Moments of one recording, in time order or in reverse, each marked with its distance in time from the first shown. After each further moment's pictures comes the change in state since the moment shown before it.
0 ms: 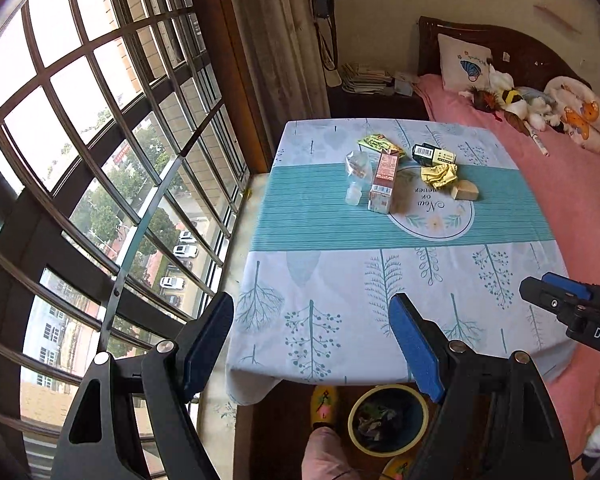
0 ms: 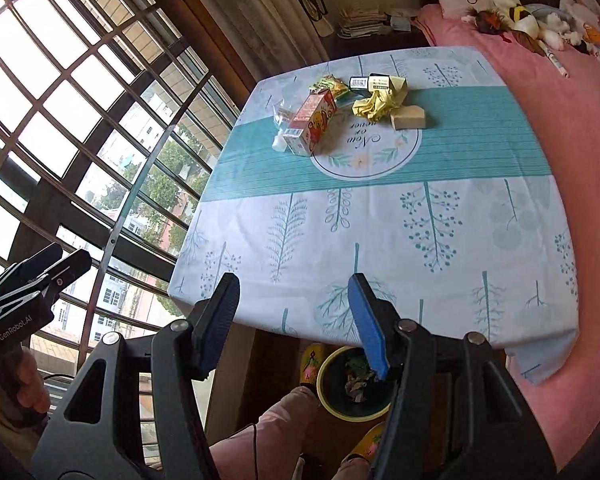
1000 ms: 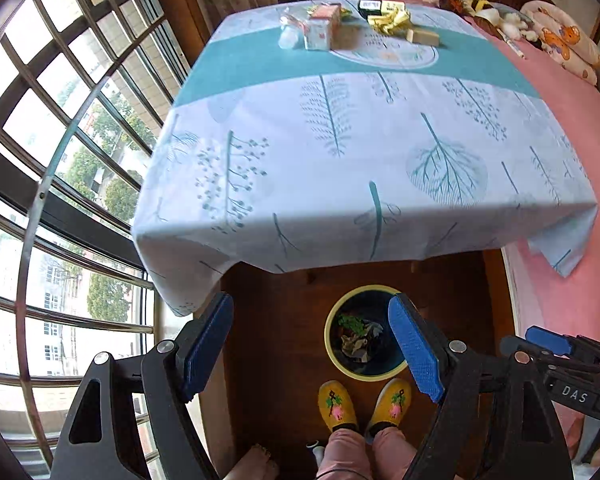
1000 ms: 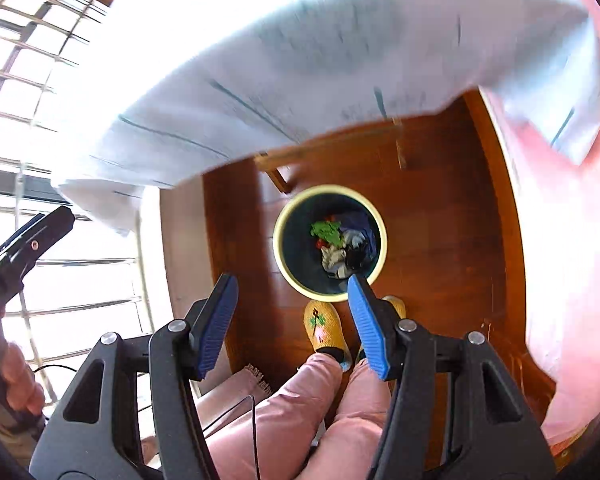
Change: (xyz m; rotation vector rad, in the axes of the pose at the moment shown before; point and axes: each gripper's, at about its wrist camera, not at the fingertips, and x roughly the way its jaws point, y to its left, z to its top) left arm 0.084 -0.080 -0.195 0.077 0.235 -0.054; right arm 0.091 -0.101 -0.241 0.282 0.335 -0.124
